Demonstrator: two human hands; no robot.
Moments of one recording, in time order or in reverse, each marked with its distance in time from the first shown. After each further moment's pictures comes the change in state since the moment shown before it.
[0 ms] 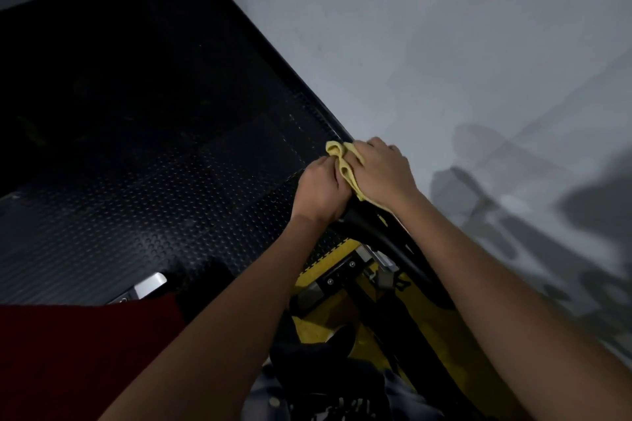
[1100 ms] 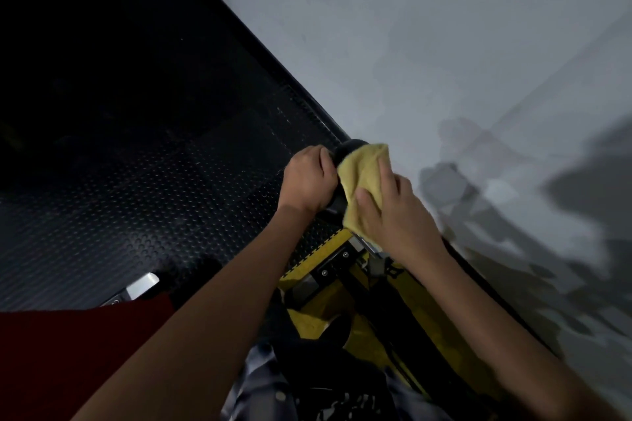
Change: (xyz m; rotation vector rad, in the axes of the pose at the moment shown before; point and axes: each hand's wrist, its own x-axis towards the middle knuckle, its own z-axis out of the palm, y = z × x) left_hand 0.001 -0.006 0.005 0.038 0.019 0.005; right_hand -0.109 0.022 0.009 0.023 0.086 0.074
